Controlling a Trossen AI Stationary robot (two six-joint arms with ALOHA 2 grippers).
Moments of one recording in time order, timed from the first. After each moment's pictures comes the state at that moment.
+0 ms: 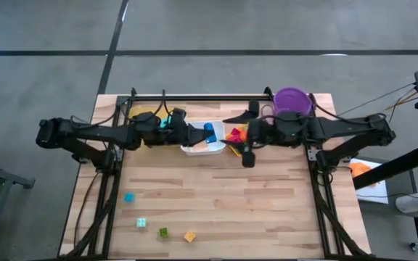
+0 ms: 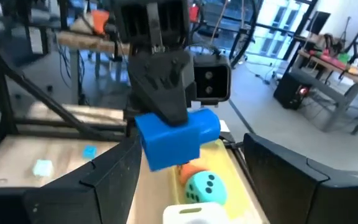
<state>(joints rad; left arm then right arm) -0.01 1.30 0.99 0.40 -0.02 -1.25 0.14 1.33 1.40 -0.25 0.32 -0.12</state>
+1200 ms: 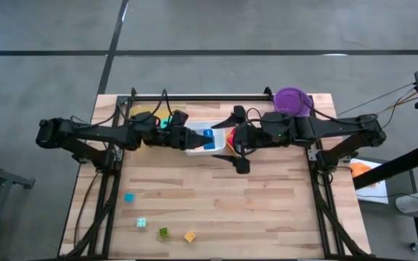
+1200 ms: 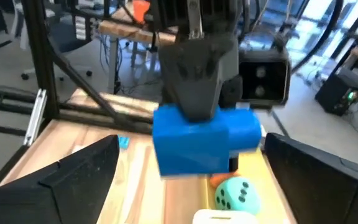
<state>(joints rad) -0.01 1.30 0.99 0.45 0.12 -1.20 0.14 1.45 1.53 -0.32 0.15 -0.14</state>
